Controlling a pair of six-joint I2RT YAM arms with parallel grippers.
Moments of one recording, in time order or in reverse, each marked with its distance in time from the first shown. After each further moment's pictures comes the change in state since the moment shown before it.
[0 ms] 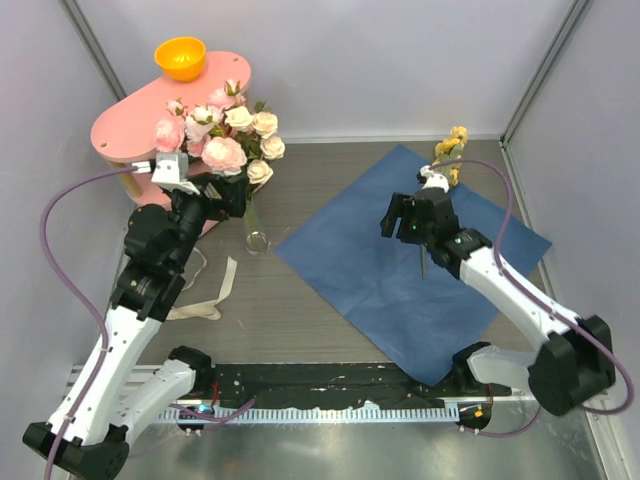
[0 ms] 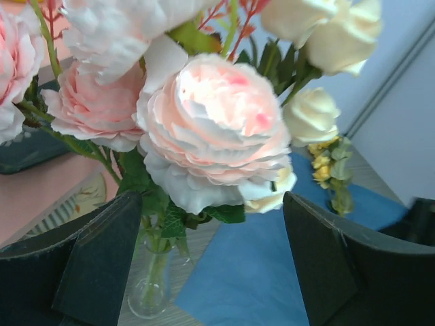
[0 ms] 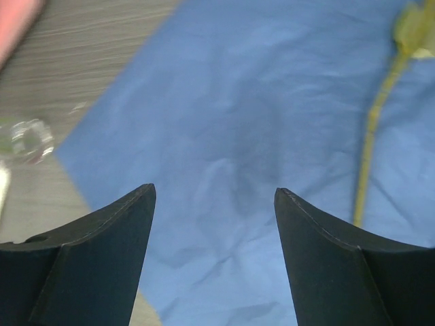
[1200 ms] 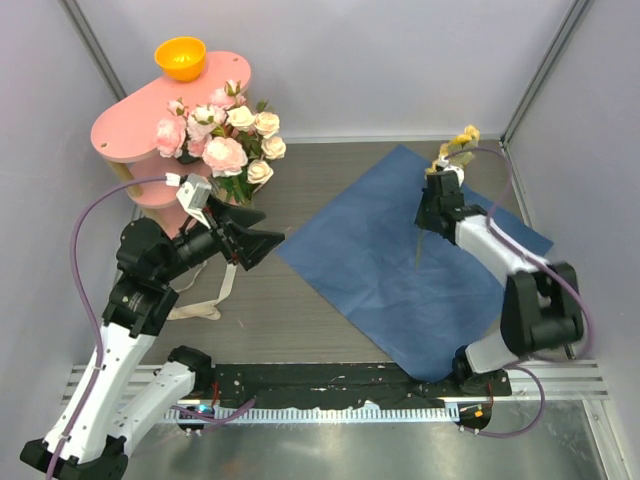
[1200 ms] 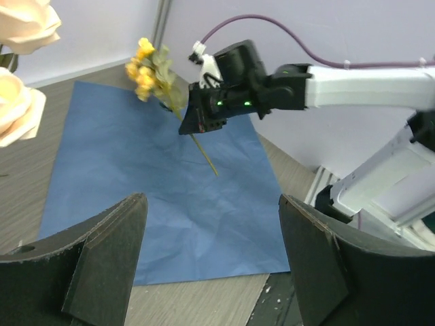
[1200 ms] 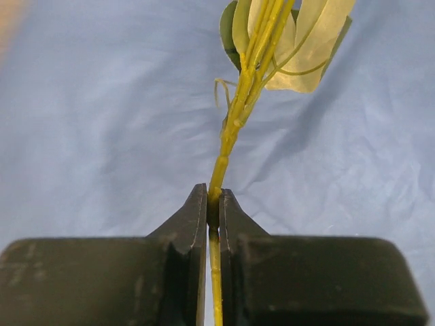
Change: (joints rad) left arm 0.000 -0.097 -0.011 -0.114 0.697 -0.159; right arm -0.264 0.469 0.187 -0.059 0.106 -0.066
